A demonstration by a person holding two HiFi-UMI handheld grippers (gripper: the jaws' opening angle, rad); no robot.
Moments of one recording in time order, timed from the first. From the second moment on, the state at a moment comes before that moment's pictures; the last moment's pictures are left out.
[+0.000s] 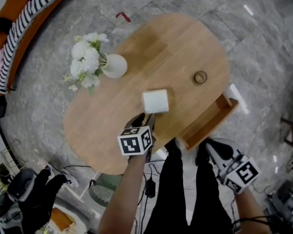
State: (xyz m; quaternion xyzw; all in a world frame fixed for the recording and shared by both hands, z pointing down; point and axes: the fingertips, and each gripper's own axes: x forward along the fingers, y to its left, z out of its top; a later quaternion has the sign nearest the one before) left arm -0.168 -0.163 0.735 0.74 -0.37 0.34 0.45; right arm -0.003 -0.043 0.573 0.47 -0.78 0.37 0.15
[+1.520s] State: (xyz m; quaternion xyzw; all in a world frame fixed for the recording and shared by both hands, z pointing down) left arm -0.092 -0.079 0.741 0.76 -0.25 0.40 0.44; right arm 0.028 -0.003 0.585 0.50 -0.76 0.39 0.14
